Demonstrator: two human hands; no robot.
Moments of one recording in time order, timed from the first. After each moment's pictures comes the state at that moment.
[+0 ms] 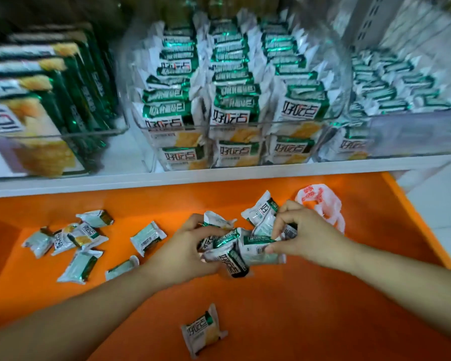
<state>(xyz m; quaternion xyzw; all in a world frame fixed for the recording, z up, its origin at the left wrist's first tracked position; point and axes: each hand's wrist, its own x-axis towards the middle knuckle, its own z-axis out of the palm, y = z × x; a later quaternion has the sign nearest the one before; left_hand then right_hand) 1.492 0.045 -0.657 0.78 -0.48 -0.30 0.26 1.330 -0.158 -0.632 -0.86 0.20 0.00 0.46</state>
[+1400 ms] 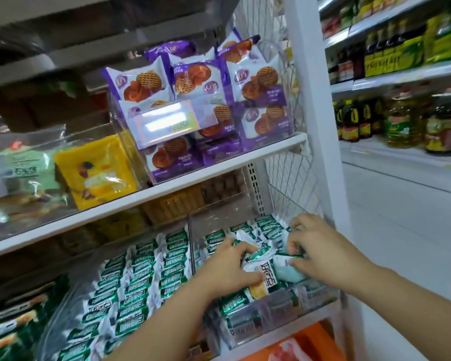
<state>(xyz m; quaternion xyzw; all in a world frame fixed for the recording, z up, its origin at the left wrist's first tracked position) 1.426 -0.249 -0.435 0.80 -0.58 -0.12 0.08 1.247 -0.359 -0.448 -0.94 0.25 -0.22 0.09</state>
